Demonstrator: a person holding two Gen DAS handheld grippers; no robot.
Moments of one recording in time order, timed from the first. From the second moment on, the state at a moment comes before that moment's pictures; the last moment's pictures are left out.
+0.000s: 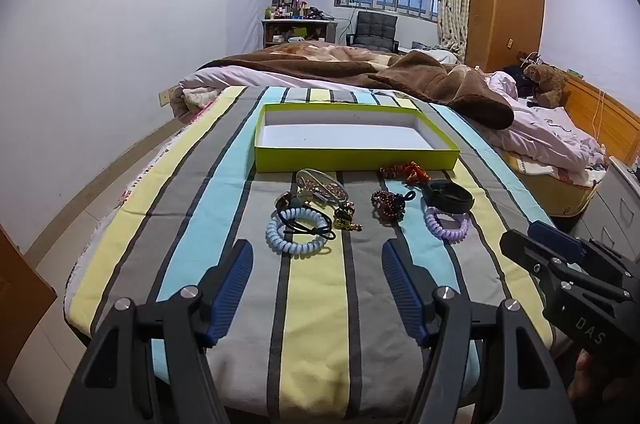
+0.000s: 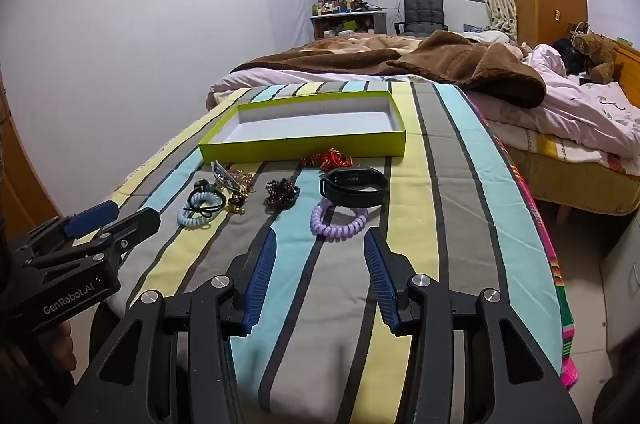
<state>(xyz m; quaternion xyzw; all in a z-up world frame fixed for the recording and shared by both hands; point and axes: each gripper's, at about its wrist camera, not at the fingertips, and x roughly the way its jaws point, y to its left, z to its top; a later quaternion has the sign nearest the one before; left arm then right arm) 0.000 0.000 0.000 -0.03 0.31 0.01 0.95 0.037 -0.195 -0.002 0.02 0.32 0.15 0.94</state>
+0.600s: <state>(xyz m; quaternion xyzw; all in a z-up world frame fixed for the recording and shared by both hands) 0.006 -0.004 -0.001 -0.02 0.33 0.03 0.94 0.043 -0.199 -0.004 0.02 0.32 0.14 0.94</state>
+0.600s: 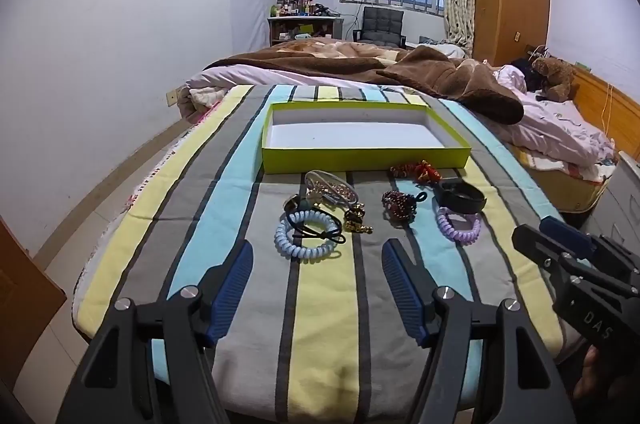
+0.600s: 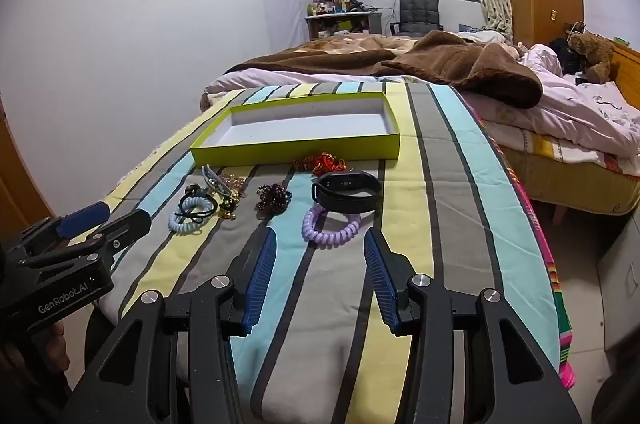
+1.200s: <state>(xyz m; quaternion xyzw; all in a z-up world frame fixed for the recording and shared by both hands) 0.009 0.003 -0.002 -0.03 0.33 0.03 0.94 0.046 -0.200 -0.003 0.02 0.32 0.14 0.94</state>
